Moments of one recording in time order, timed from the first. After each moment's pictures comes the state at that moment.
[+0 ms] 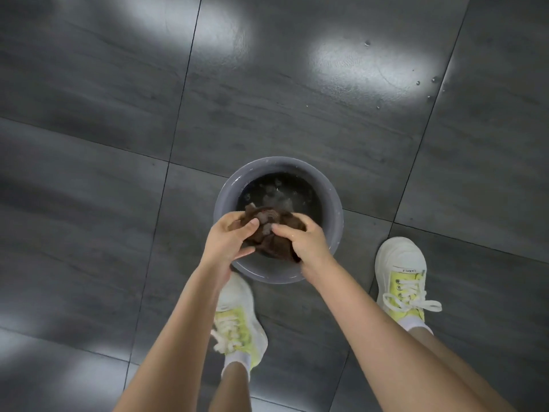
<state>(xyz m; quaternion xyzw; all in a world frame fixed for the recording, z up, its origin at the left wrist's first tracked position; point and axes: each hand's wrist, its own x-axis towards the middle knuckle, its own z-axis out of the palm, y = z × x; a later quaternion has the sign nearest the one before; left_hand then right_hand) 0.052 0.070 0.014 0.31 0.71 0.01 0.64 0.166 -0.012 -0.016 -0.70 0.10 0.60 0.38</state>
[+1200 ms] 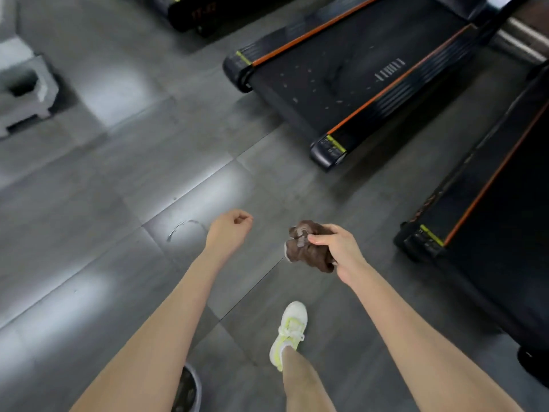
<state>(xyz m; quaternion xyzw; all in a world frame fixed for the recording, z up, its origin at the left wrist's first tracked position) 0.534 -0.206 0.526 0.82 0.18 -0.21 0.51 0.507 -0.421 0.524 -0.64 0.33 0.18 0.67</state>
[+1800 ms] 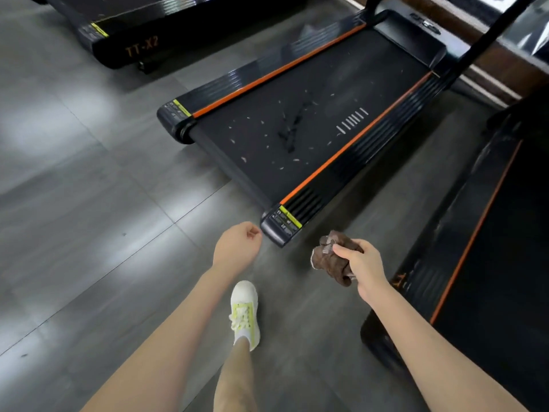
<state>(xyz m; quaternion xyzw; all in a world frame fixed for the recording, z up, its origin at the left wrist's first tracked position) 0.879 -0.423 0.479 0.89 0.07 -0.21 0.40 0.832 -0.652 0.484 -0.70 0.39 0.06 0.60</state>
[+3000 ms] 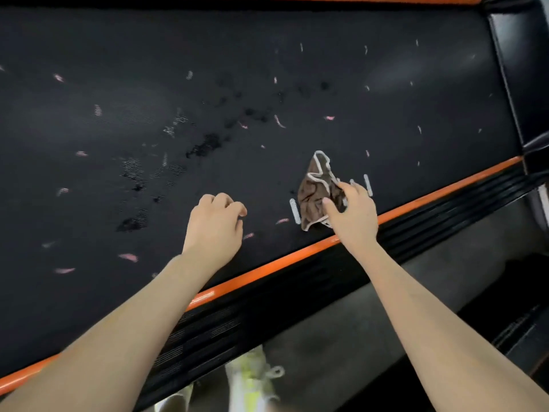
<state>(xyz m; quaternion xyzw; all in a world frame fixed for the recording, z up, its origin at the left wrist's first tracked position) 1.485 -0.832 0.140 0.93 0.11 -0.14 0.33 1.587 -1.056 0.165 -0.99 0.01 0.12 0.08</state>
